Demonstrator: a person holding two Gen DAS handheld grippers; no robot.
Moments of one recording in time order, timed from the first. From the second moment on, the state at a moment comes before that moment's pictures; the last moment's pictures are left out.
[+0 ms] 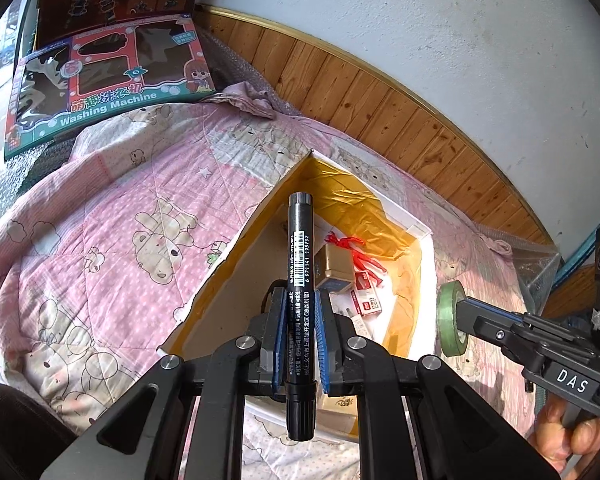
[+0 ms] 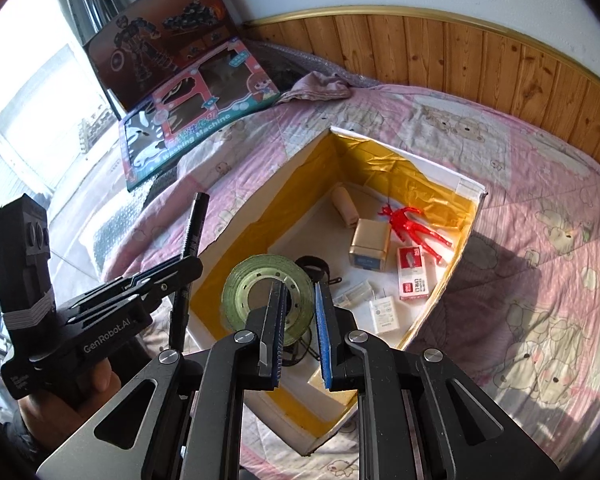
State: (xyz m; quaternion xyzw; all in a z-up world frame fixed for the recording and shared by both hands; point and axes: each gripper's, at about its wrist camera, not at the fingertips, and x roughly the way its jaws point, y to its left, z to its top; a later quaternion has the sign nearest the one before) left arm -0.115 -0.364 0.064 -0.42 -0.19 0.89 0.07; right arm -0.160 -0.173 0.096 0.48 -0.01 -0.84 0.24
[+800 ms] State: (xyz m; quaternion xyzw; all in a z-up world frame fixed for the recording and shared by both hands) left arm -0.159 -0.351 0.021 -0.48 -0.05 0.87 0.12; right arm -0.274 -0.221 0.022 0.56 0.01 -0.80 0.21
